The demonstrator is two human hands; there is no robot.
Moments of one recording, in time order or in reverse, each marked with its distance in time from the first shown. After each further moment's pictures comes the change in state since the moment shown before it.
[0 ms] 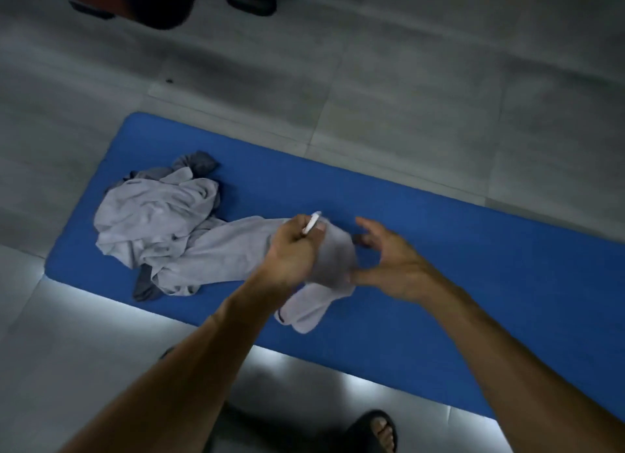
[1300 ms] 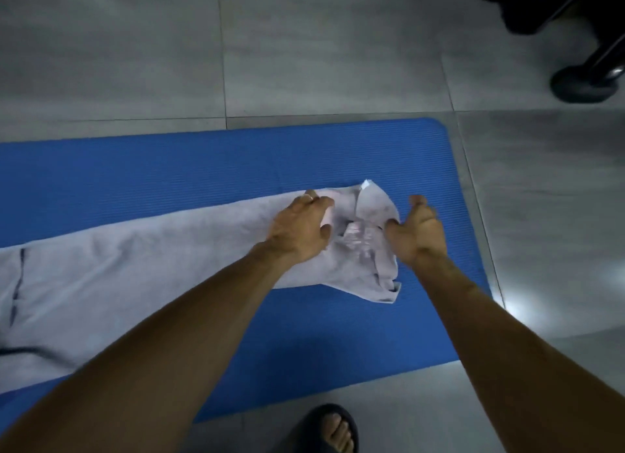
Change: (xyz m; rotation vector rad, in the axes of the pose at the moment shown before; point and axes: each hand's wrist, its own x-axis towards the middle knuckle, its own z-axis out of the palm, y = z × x) left_hand 0.021 -0.169 0.613 1.126 -0.586 0.653; right_hand -0.123 0.520 -0.352 -0.115 0.861 0.571
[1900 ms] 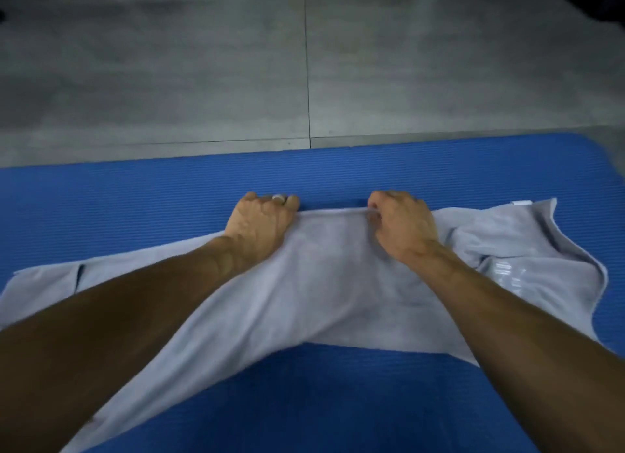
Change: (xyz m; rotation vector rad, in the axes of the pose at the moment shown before) left_hand 0.015 -0.225 -0.011 0.828 0.221 -0.037; right_hand 0.085 -0.093 0.214 -0.437 0.217 -0.801
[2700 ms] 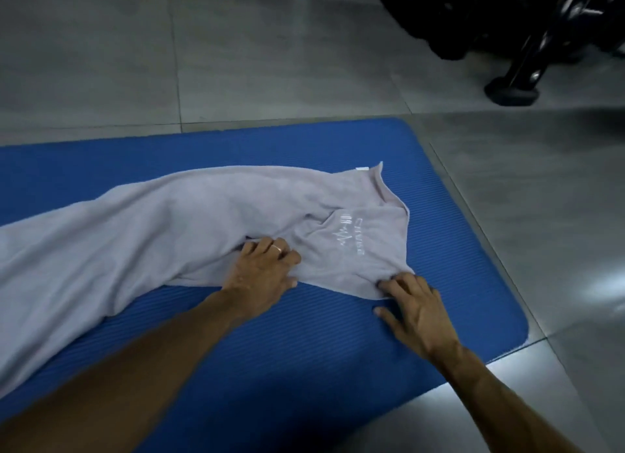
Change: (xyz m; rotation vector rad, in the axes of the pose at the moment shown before) left_hand -0.048 0.188 0.005 -0.386 0.157 0.366; right_hand -0.284 0.162 -0.010 -0.035 0.025 0.146
